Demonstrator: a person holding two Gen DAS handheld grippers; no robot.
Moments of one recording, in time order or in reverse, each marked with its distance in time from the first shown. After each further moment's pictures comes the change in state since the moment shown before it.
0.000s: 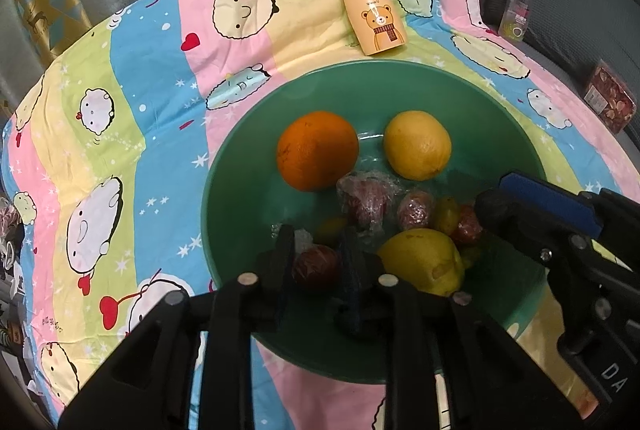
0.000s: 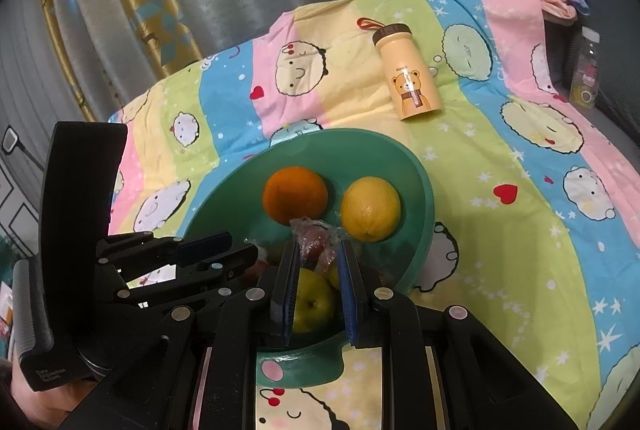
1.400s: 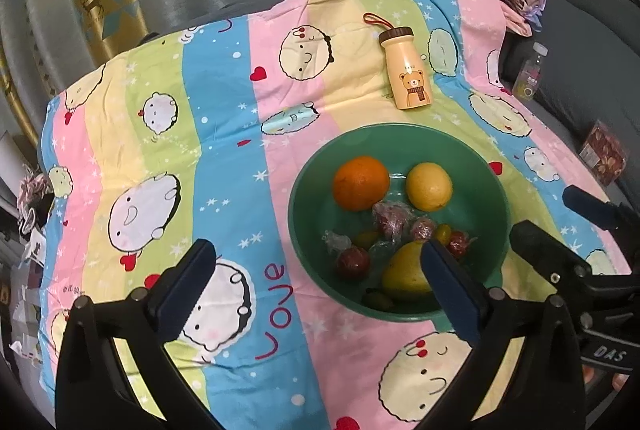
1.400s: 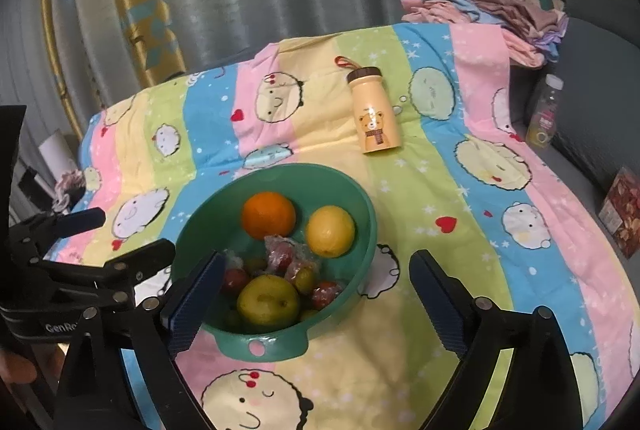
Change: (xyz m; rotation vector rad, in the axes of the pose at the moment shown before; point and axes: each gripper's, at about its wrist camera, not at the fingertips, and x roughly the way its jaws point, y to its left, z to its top) left arm -0.079 0.030 -0.004 -0.144 -0.094 0.044; right arm -0.048 0.006 0.017 -0.074 -0.037 -0.133
